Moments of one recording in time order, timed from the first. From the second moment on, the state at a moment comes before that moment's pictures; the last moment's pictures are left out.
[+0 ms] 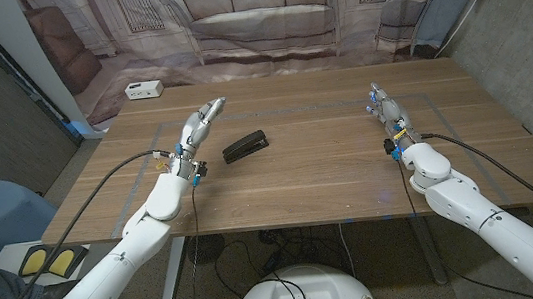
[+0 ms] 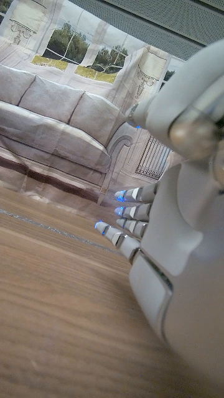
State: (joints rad) left arm 0.93 0.59 0.40 -1.36 -0.07 -0.63 0.24; left_hand 0.24 -0.04 0.12 0.05 0.24 0.36 0.07 0.22 0.18 0.35 0.03 0.25 0.21 0.30 0.03 0.21 0.18 0.26 0.06 0.22 0.17; right arm -0.99 -0.57 -0.33 -1.49 0.53 0.25 -0.23; right_hand 0.28 0.03 0.18 -0.05 0.20 0.16 0.10 0.20 0.18 0.10 0.13 0.22 0.19 -0.01 0.06 0.22 0.21 0.23 -0.03 0.27 0.17
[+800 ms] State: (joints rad) left arm 0.98 0.63 0.40 -1.49 0.14 -0.54 0.38; left_hand 0.25 -0.03 0.13 0.04 0.23 0.38 0.07 0.22 0.18 0.37 0.02 0.25 0.20 0.32 0.02 0.21 0.18 0.27 0.05 0.22 0.17; right arm -1.02 -0.58 -0.32 -1.51 0.53 0.24 -0.24; right_hand 0.28 0.03 0.18 -0.05 0.20 0.16 0.10 0.20 0.18 0.11 0.13 0.22 0.19 0.00 0.05 0.22 0.21 0.23 -0.03 0.27 0.17
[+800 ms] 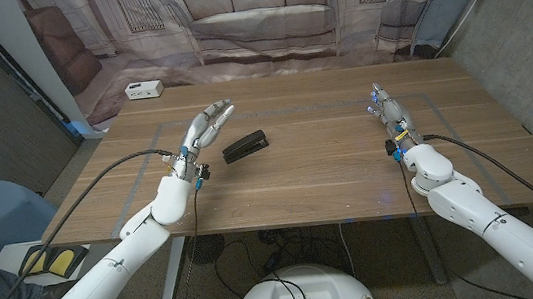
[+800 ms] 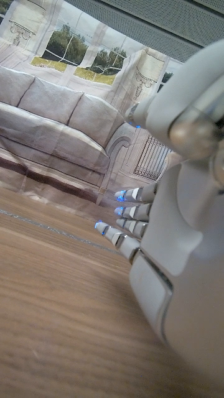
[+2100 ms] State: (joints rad) left arm 0.96 0.75 0.50 -1.74 0.47 -0.11 0.43; left_hand 0.27 -0.02 0.13 0.03 0.22 0.36 0.06 0.20 0.18 0.32 0.02 0.22 0.20 0.28 0.02 0.18 0.18 0.23 0.04 0.20 0.17; right arm -1.04 -0.58 -0.30 -1.52 0.55 0.26 -0.24; right_hand 0.28 0.03 0.18 -0.06 0.20 0.17 0.11 0.20 0.18 0.12 0.14 0.22 0.19 0.01 0.06 0.22 0.21 0.24 -0.03 0.25 0.17
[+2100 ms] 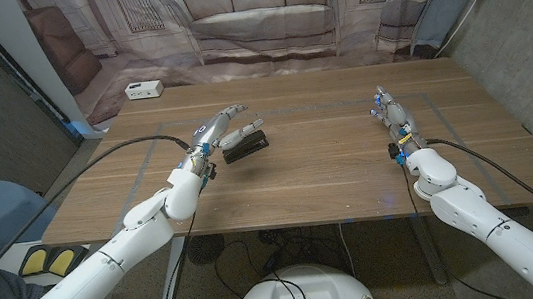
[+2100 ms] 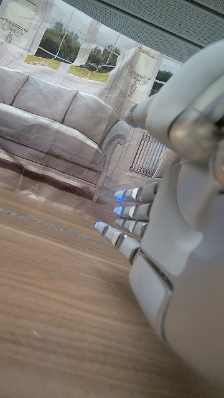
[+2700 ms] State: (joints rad) left arm 0.89 0.79 0.57 -1.79 0.52 0.04 0.29; left_hand 0.27 -0.02 0.12 0.02 0.21 0.48 0.06 0.22 0.18 0.41 0.00 0.24 0.20 0.34 0.01 0.20 0.18 0.28 0.04 0.21 0.18; right arm -1.02 -0.56 -0.31 -1.50 0.55 0.25 -0.25; right_hand 0.28 0.04 0.18 -0.06 0.20 0.17 0.10 0.20 0.18 0.13 0.14 0.22 0.19 0.01 0.06 0.22 0.21 0.25 -0.02 0.25 0.17
